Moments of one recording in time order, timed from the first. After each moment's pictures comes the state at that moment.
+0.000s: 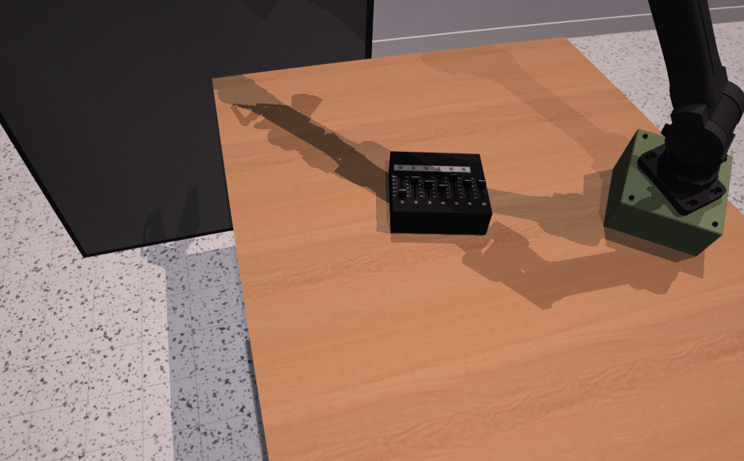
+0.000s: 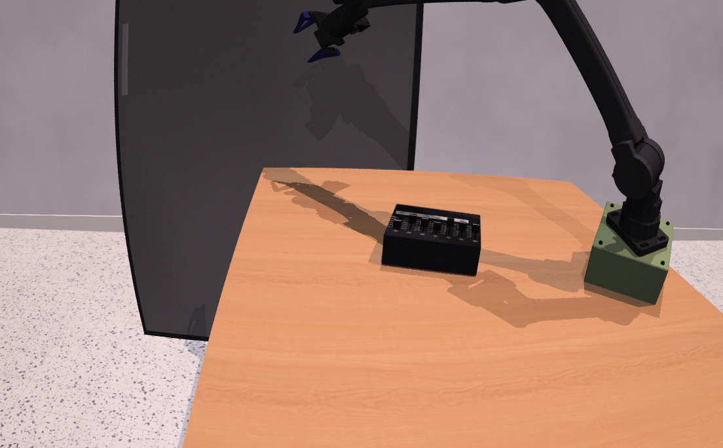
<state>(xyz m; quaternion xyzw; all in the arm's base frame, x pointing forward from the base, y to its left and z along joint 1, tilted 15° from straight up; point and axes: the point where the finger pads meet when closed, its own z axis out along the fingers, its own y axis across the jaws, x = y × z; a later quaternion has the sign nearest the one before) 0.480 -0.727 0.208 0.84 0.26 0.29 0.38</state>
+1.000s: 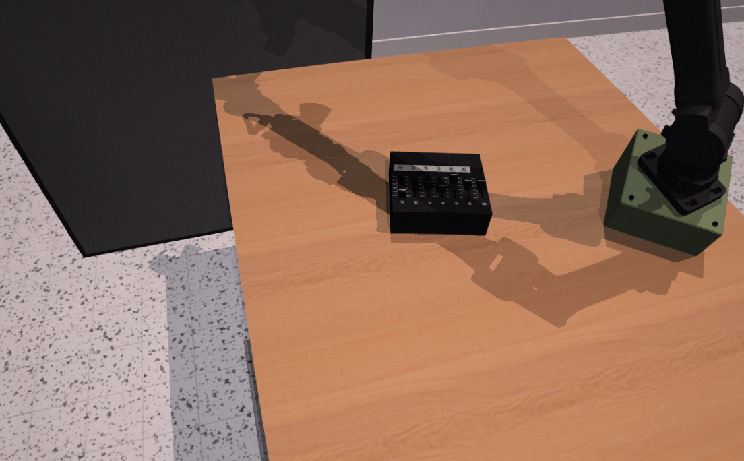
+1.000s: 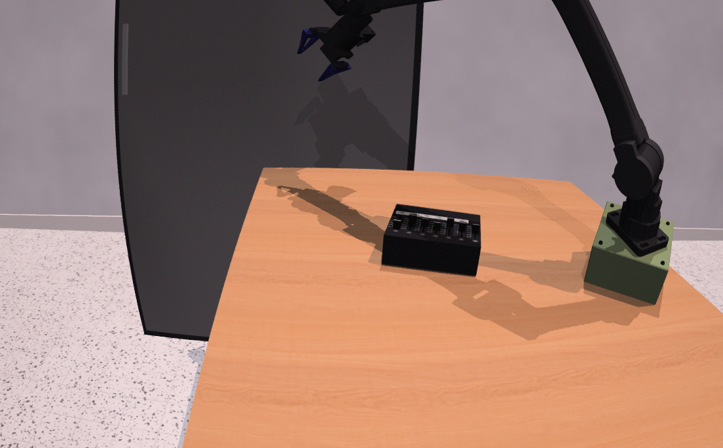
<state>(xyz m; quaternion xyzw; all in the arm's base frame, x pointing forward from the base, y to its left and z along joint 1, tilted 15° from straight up) 0.475 -0.659 0.169 0.86 0.31 0.26 0.31</state>
